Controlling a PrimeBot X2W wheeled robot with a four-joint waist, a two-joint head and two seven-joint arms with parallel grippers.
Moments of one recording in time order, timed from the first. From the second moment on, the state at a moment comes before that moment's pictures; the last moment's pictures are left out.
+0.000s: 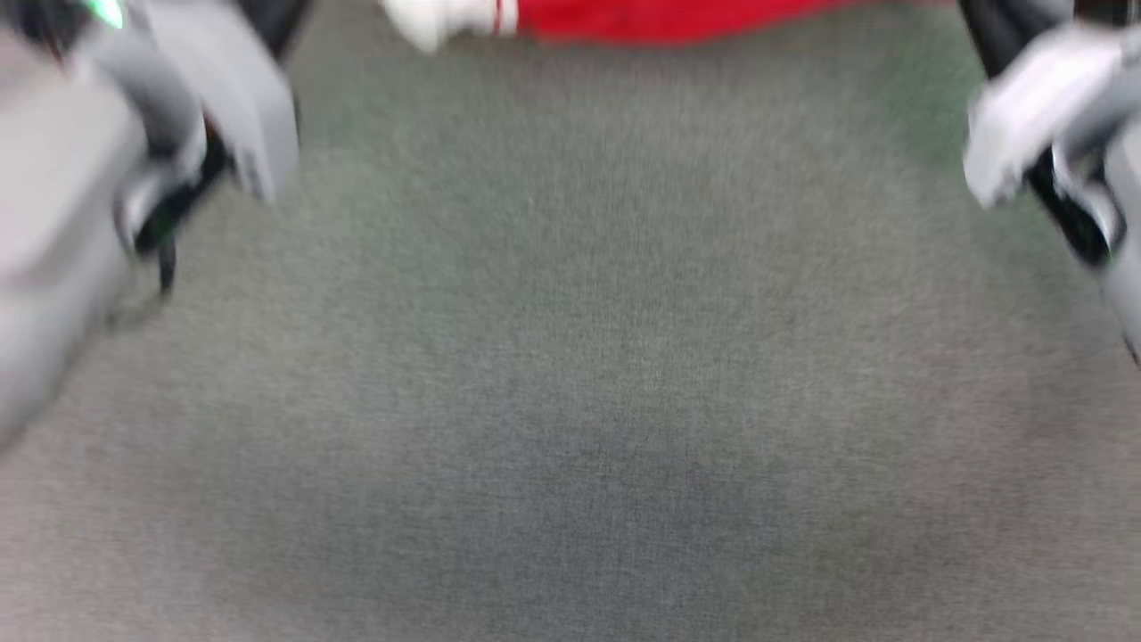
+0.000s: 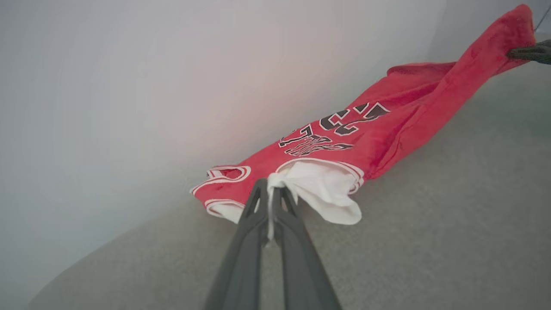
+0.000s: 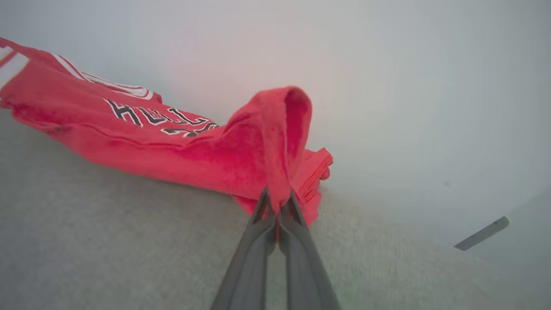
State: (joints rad) left arm -1.45 0.66 -1.28 0.66 -1.08 -0.13 -0.17; right arm -1.25 -0.39 0.78 0.95 0.62 0.13 -0.20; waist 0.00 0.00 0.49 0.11
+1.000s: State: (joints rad) left arm -0.46 1.00 -1.28 -0.27 -1.31 0.40 -0.14; right arm -0.30 -0.81 0.76 0.34 0.87 0.13 -0.13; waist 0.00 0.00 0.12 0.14
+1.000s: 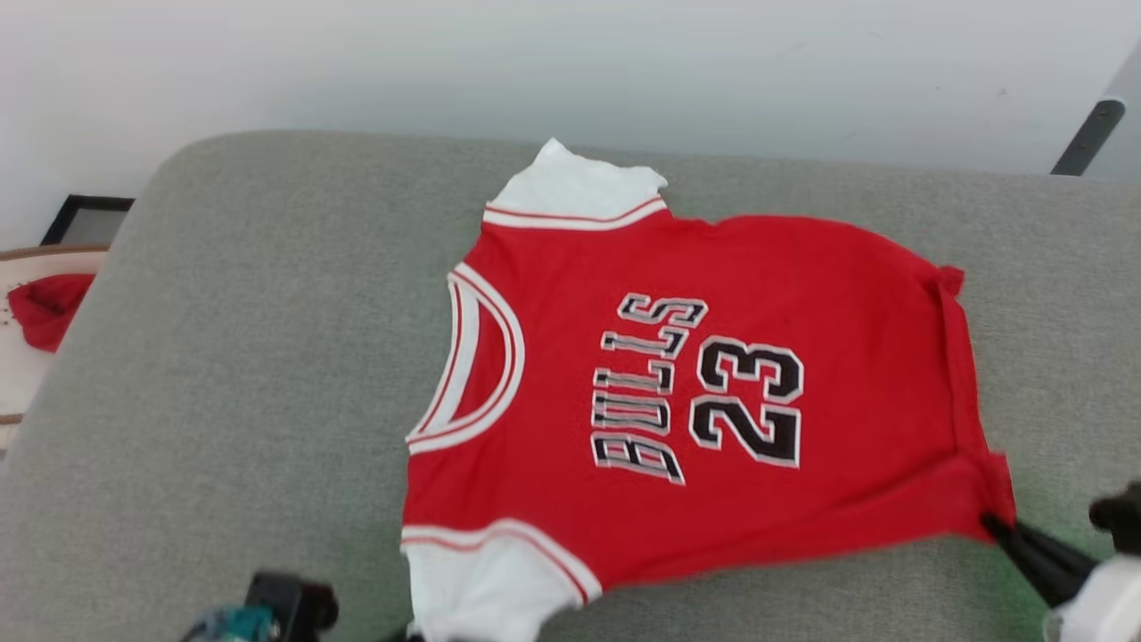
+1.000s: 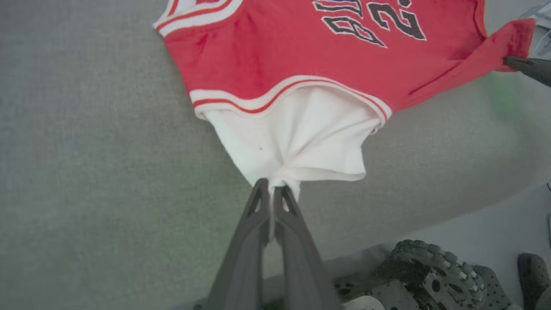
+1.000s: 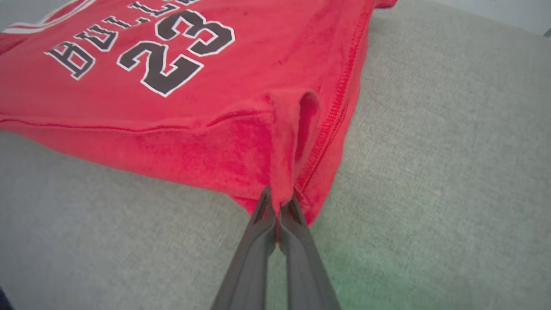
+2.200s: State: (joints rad) left arm -0.31 1.15 -1.22 -0.54 -1.48 0.62 -0.16; right arm 0.20 -0.80 0.39 0.00 0.97 0.13 0.12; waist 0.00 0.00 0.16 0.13
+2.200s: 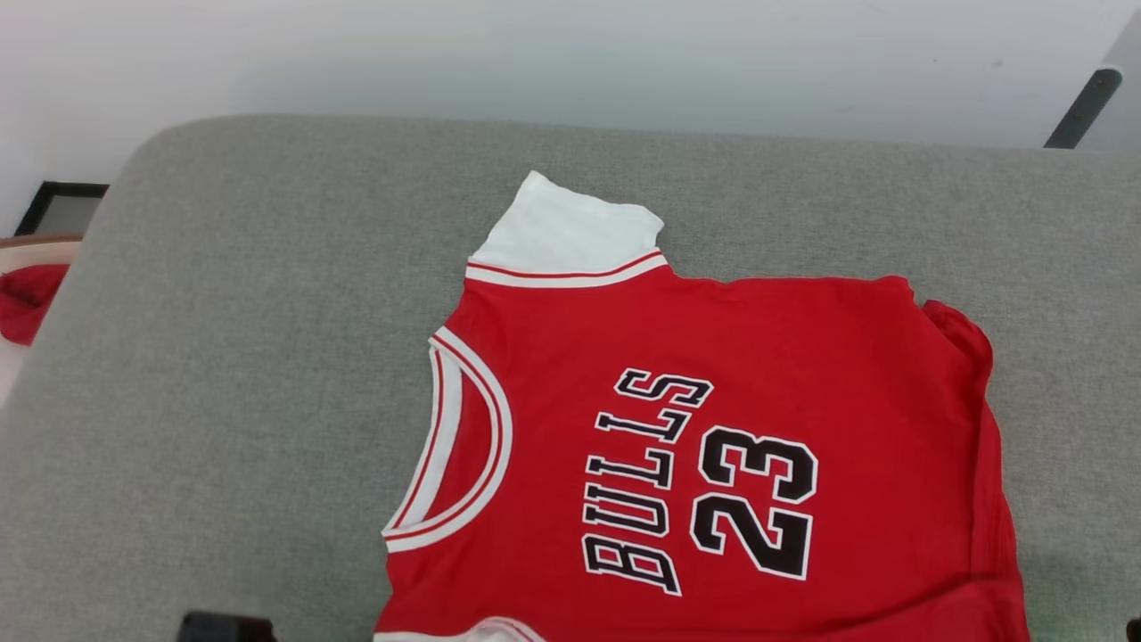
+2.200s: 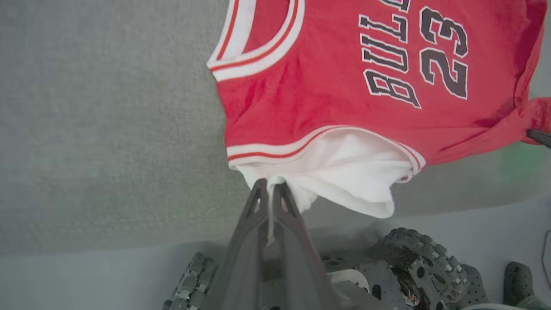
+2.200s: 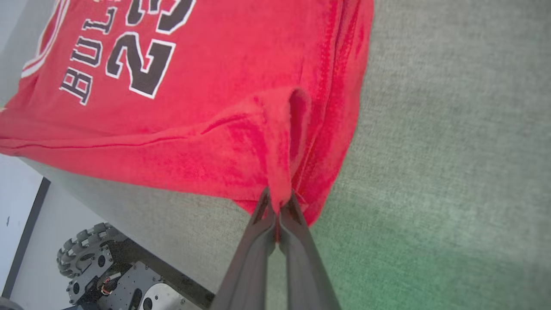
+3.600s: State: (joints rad) left arm -0.80 0.89 -1.22 0.17 -1.18 0.14 0.15; right arm -0.16 -0.49 0.17 0.09 0.66 0.13 0.54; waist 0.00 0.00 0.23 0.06
